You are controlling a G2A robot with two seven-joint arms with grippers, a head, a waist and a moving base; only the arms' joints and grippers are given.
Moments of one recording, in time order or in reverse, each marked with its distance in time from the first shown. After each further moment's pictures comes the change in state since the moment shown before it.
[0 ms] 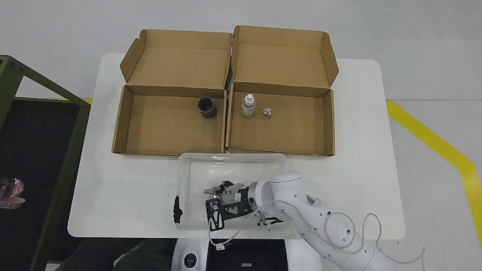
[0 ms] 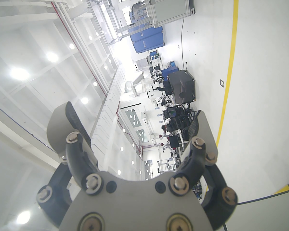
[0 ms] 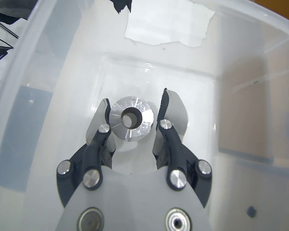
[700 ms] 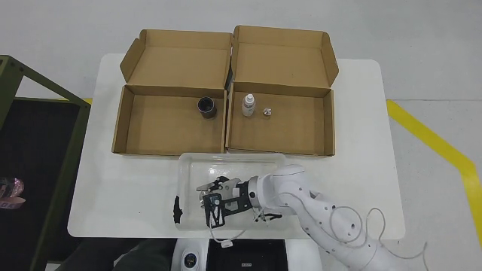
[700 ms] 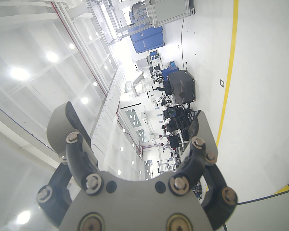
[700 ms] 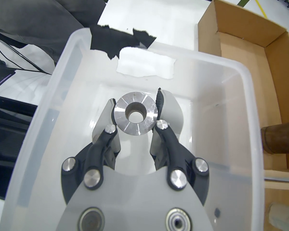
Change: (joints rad) left arm 0.000 0.000 0.000 0.000 0.000 0.000 0.000; right arm 0.032 0.007 0.023 -0.053 0.090 -0.016 -0.070
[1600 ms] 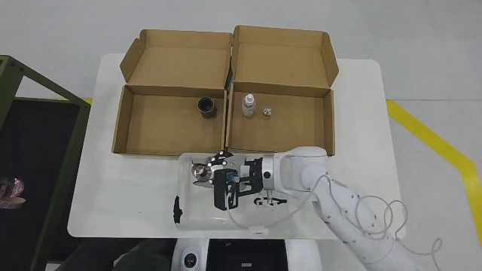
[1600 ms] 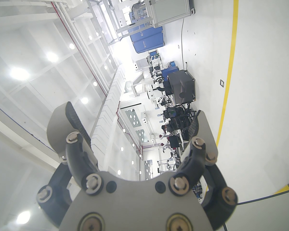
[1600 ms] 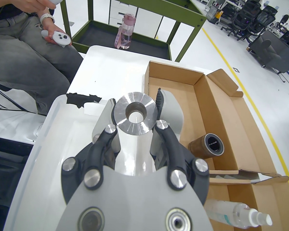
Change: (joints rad) left arm 0.000 0.000 0.000 0.000 0.000 0.000 0.000; right arm 0.048 0.019 0.115 -0.140 0.165 0.027 -0.048
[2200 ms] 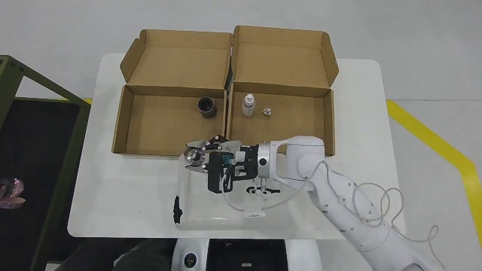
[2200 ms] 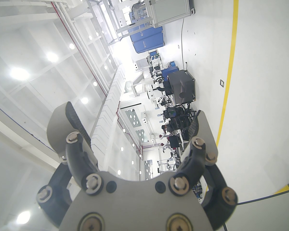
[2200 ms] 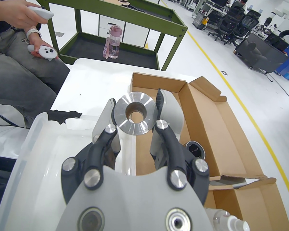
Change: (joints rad) left arm 0.000 0.000 0.000 0.000 0.000 0.000 0.000; right arm 0.096 -0.023 -0.036 0.055 0.071 0.082 0.002
